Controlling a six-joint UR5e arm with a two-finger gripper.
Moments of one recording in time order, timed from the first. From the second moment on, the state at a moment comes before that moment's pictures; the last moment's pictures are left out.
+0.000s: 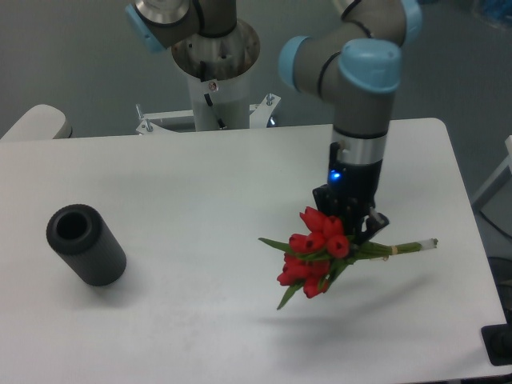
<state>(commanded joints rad) 2.58 -1.85 -1.75 -0.77 1.44 1.52</state>
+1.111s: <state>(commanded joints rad) 2.45 -1.89 -1.80 -0.76 1.68 1.51</state>
